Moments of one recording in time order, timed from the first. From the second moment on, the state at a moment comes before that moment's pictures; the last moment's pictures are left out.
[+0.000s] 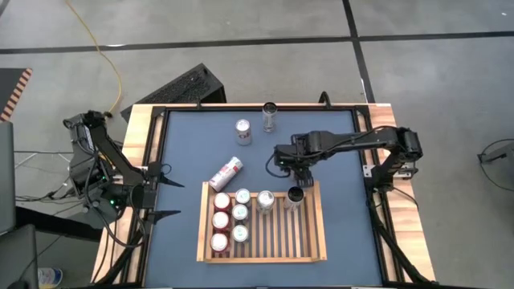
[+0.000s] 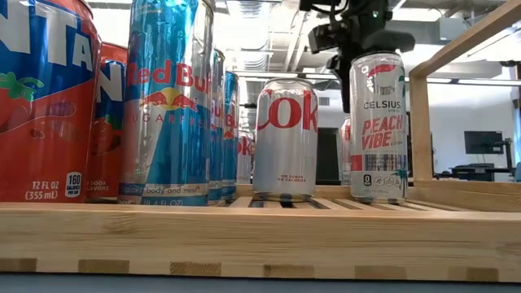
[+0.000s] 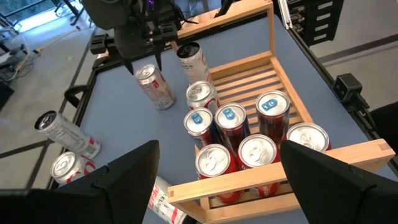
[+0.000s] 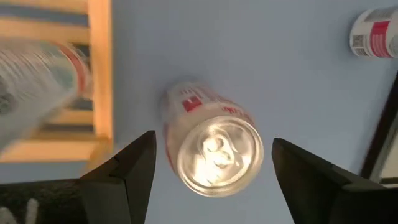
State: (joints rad) left arm -1.00 0.97 1.19 -0.93 -0.88 -0.33; right arm -0.01 1.69 1.46 -1.23 0.23 -0.13
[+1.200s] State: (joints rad) left arm -1.00 0.97 1.19 -0.93 -0.93 -0.31; right arm -0.10 1.68 1.35 -1.17 0.14 0.21
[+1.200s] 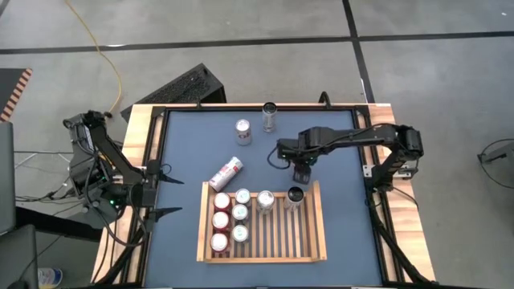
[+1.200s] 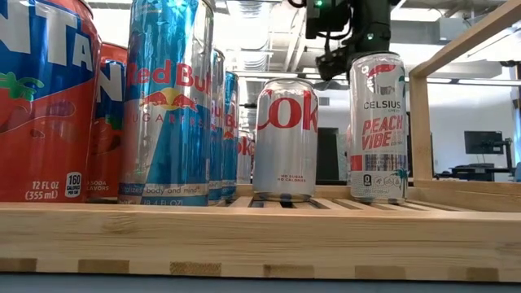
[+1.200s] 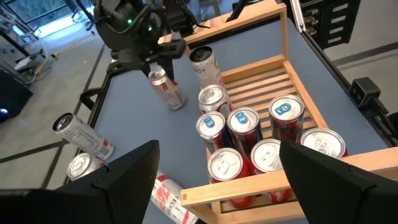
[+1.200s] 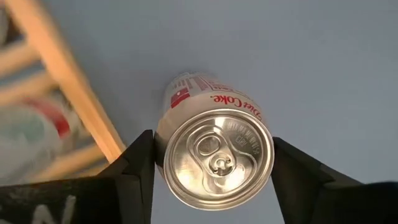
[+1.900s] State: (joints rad) left arm -1.00 0.97 1.19 -0.93 -0.95 -0.28; right arm -0.17 1.69 1.34 -0.93 0.15 0.65
